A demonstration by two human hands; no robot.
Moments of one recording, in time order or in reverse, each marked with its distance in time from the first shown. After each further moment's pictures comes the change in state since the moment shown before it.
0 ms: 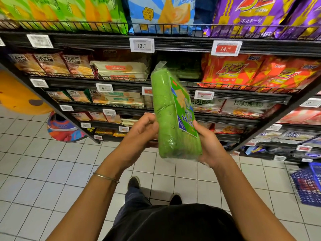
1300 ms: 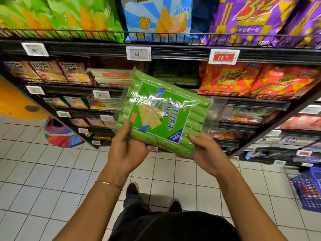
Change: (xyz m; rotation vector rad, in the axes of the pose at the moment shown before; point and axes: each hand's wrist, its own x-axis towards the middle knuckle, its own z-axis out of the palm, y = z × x) left_hand 0.027 -0.009 -0.011 -0.847 0.071 -0.040; right_hand -0.005 -0.013 0.001 -0.111 -0.120 -0.195
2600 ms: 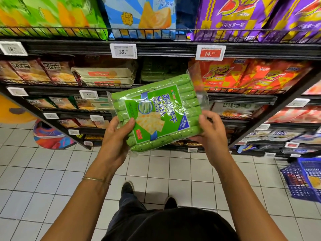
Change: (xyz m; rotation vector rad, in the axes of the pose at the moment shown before) left_hand 0.017 0.003 -0.003 0.467 0.294 0.205; right_hand 0.001 -0.029 -0.022 -0.318 0.500 -0.326
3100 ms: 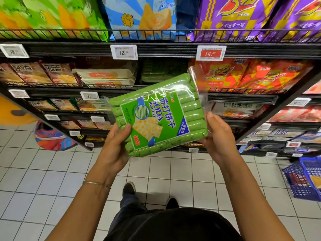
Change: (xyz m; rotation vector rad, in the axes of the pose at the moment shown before) left_hand -0.007 -0.001 -0.004 -0.111 -0.087 -0.059; right_hand 0.009 -0.003 -0.010 0.092 -0.025 0.129
